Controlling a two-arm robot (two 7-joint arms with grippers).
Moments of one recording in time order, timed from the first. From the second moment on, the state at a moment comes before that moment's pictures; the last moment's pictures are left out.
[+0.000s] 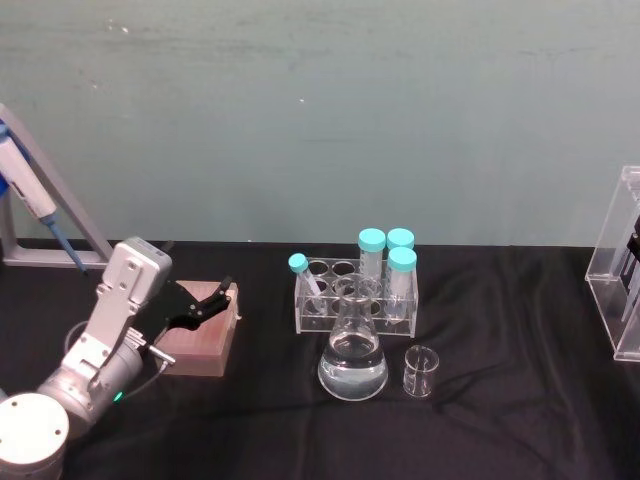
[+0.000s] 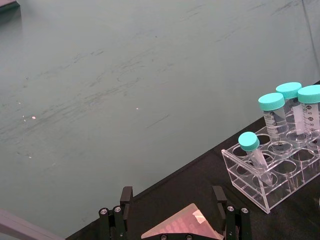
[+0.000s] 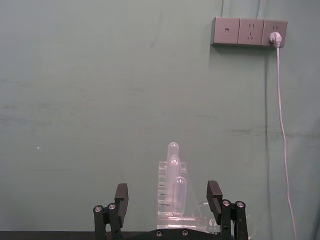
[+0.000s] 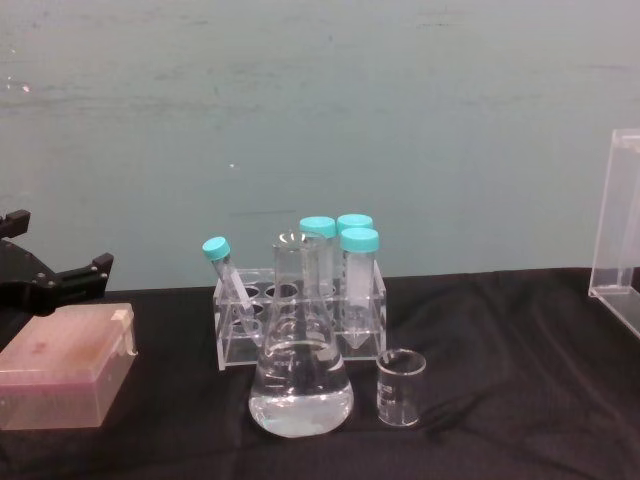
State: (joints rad) left arm -0.20 0.60 0.45 -1.41 -0.25 -0.12 0.03; right arm 0.18 0.10 0.10 -1.39 0.02 -0.24 0.09
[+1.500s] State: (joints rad) left arm -0.20 0.60 0.45 -1.41 -0.25 -0.12 0.03; right arm 0.14 0.24 -0.02 -1.48 0.13 -0.25 0.32
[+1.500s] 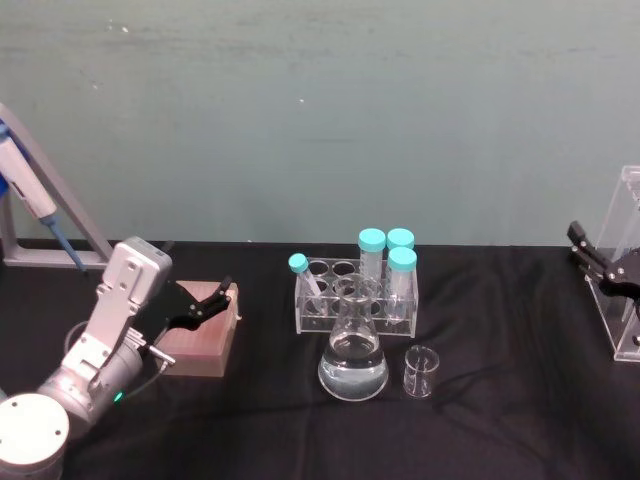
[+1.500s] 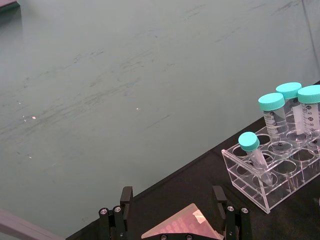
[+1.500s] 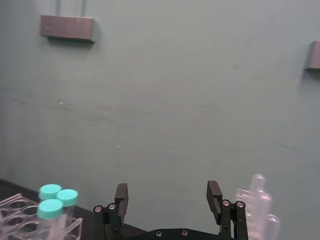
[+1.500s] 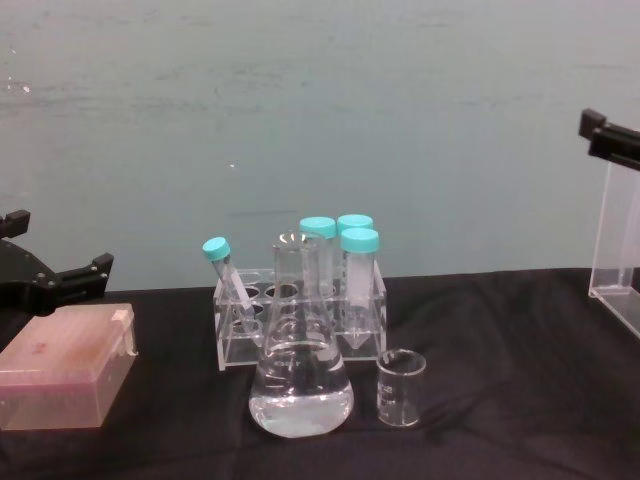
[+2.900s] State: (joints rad) left arm -0.20 0.60 0.45 -1.41 -0.25 -0.12 0.03; right arm 0.42 0.38 -0.26 -1.10 0.28 -0.24 0.67
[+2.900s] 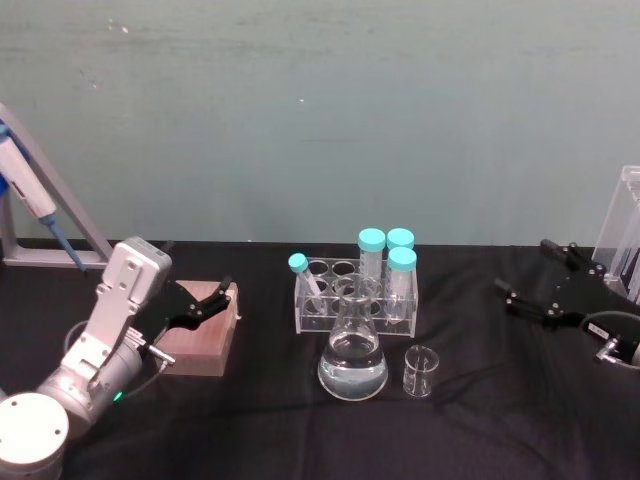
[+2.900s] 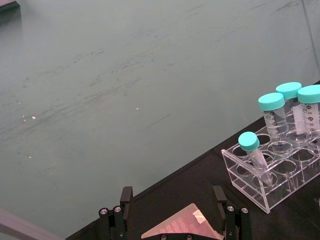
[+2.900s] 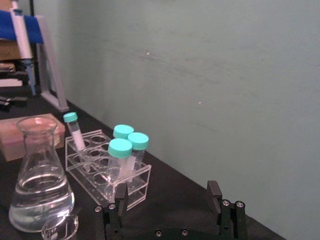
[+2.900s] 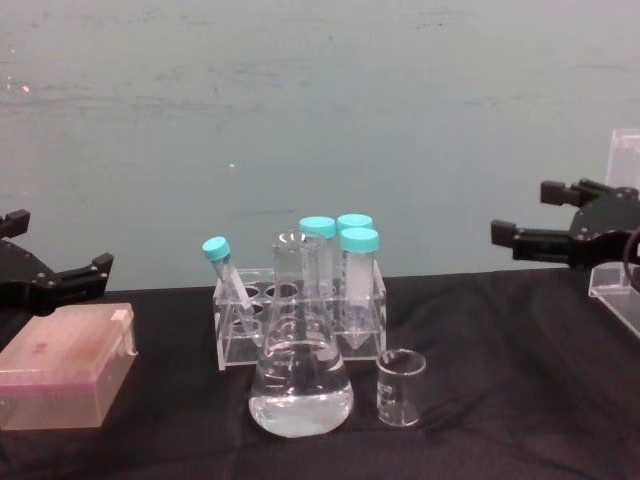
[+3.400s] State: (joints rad) left arm -0.20 0.60 0.45 -1.41 -0.25 -0.12 0.03; right arm 0.52 0.36 -0.35 -0.95 0.30 -0.27 0.78
